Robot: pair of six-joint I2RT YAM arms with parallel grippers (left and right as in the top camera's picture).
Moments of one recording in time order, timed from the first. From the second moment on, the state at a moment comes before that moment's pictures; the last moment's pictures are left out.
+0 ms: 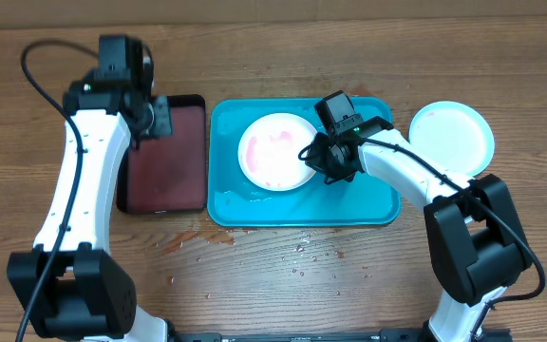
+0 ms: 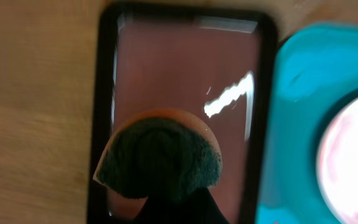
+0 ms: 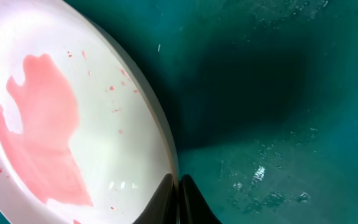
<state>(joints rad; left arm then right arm) 0.02 1.72 1.50 -0.99 -0.09 -0.12 0.45 1.93 1.28 -0.62 -0.12 0.87</state>
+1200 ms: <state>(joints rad) 0.03 1.56 1.32 -0.88 0.09 -0.13 0.45 1.91 1.62 -1.10 0.27 0.73</state>
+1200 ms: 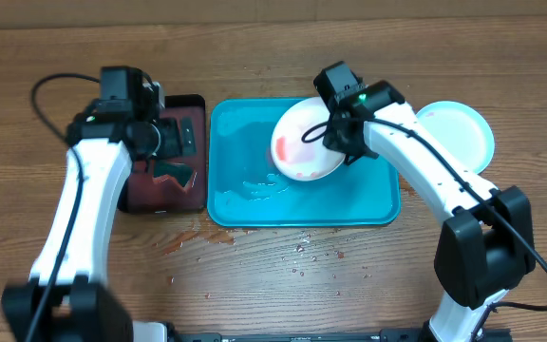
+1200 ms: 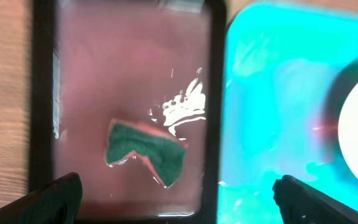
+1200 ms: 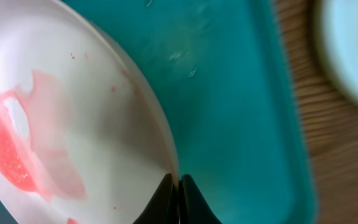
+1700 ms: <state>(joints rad) 0.03 1.29 1.35 -0.90 0.13 -0.13 0.55 1.90 1.87 -1.31 0.82 0.71</state>
